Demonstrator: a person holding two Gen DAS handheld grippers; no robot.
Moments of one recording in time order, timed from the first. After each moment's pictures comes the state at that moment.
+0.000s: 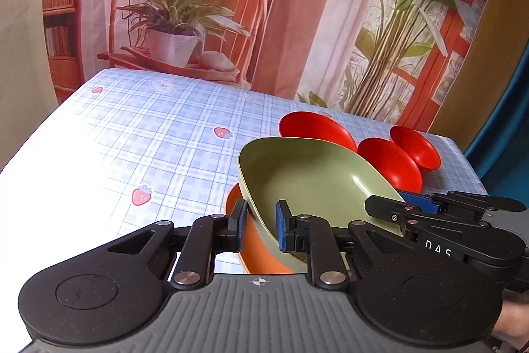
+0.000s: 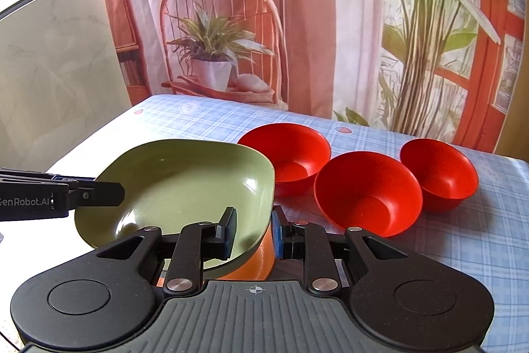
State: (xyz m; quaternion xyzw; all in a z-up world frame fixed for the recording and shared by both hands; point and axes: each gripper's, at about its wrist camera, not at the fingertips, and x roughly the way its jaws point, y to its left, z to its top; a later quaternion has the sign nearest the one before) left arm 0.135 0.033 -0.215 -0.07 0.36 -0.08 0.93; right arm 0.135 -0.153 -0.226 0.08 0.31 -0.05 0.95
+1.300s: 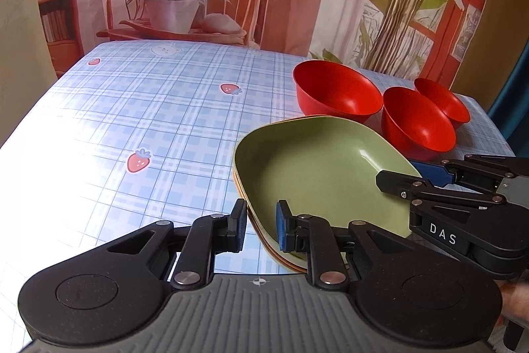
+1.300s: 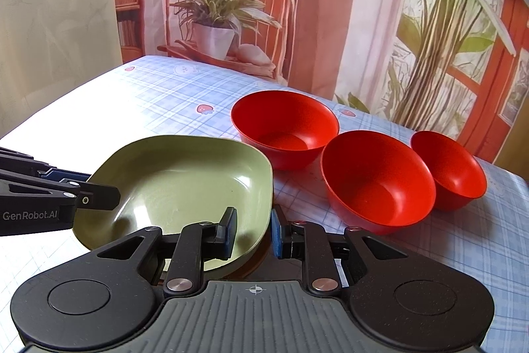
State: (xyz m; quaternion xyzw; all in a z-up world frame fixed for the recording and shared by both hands) left arm 0.149 0.026 -0.256 -0.02 0.41 -0.07 0.91; right arm 0.153 -0.143 -0.260 0.01 0.34 -0.06 0.94
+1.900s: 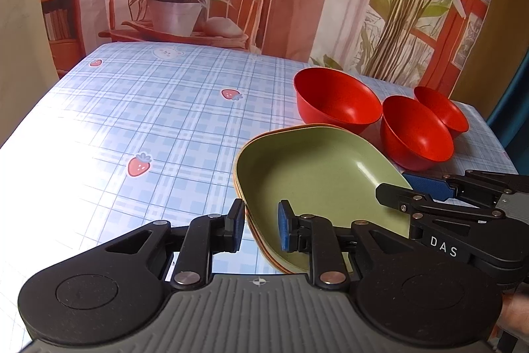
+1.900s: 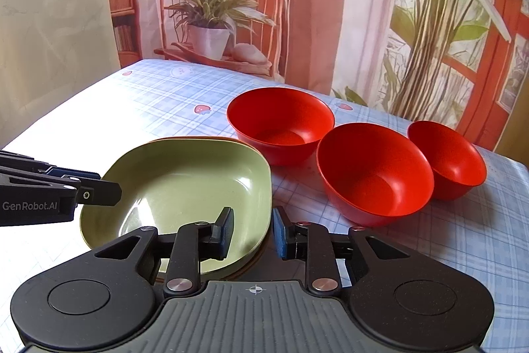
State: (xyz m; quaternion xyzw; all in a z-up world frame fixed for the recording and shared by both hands) left arm 0.151 0.029 -0.250 -0.03 0.40 -0.07 0.91; right arm 0.149 -0.148 -0.259 0.03 0.34 -0.07 0.94
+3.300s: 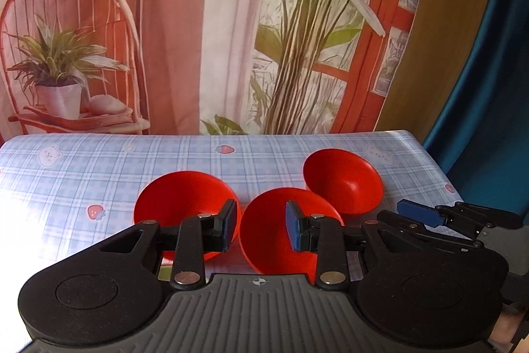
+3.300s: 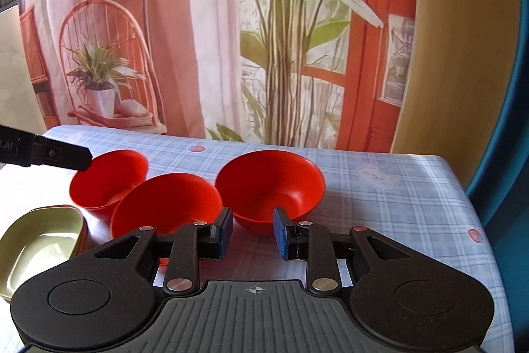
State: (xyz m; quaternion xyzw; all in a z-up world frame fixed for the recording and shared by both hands) left arm 0.237 -0.112 -0.190 0.01 0.36 -0.18 0.92; right arm 0.104 -0.320 -0.235 0.09 0.28 -0.18 0.94
